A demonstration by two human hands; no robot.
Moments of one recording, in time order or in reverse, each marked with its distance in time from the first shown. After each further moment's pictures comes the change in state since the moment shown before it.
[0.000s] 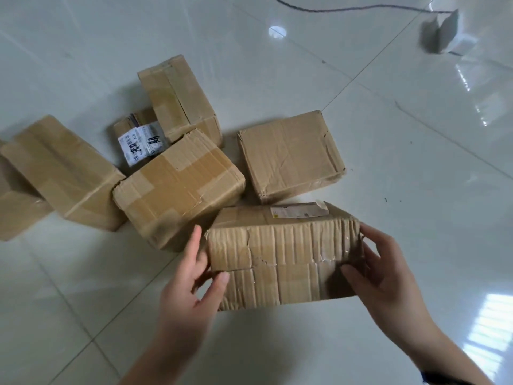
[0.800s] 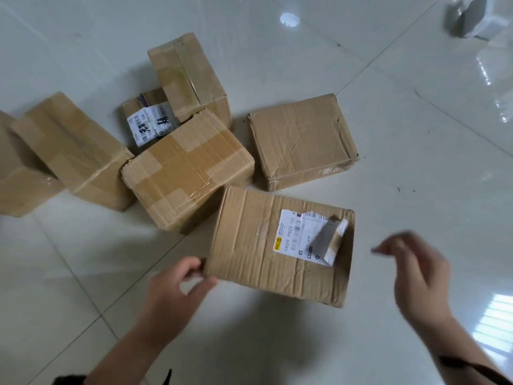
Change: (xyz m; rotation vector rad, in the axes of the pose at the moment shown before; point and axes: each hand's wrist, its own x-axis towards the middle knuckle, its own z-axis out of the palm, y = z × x) left_hand 0.000 -0.048 -0.039 0.493 -0.022 0.093; right_hand 0.006 0.025 -0.021 -0.300 0.218 -0.117
